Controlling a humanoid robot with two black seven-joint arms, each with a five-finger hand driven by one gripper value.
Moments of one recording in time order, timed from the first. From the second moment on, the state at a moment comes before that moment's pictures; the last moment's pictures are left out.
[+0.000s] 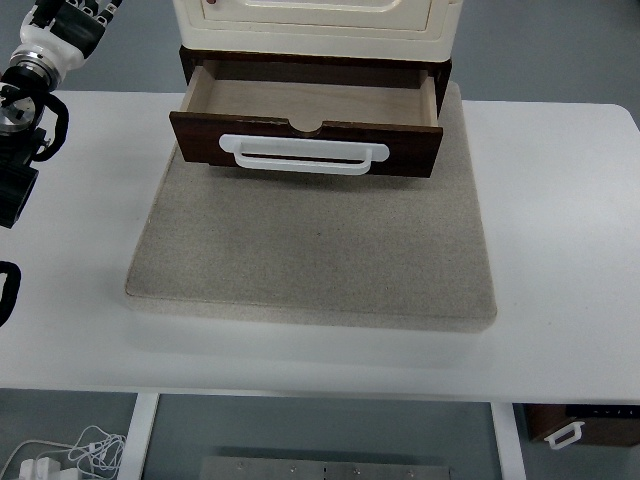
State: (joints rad) left arm -1.07 0.32 -0.99 -0.35 -0.27 -0.24 0.00; right arm -0.01 0.00 -0.01 0.18 -0.04 -0.05 0.03
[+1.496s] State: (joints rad) left arm -1.18 0.46 -0.99 -0.44 -0.14 -0.24 0.00; right arm -0.01 0.00 -0.01 0.18 -0.04 -0.05 0.03
